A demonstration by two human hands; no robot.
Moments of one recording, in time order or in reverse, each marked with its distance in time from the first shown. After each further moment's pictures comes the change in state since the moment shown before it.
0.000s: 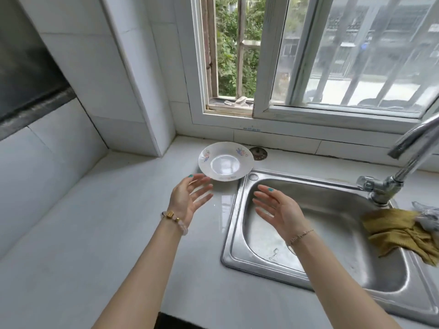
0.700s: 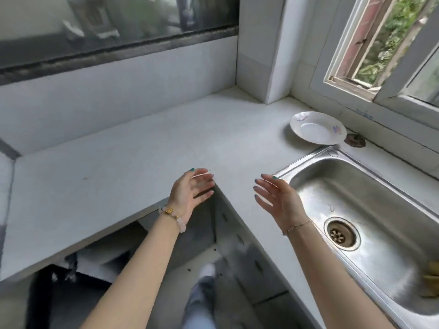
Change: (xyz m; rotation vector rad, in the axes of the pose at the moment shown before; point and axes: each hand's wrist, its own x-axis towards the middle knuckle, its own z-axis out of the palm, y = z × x) left_hand -0.283 -0.123 -0.038 -0.147 0.603 0.258; right_hand -0.127 0.063 -0.035 -0.275 -0.543 0.321
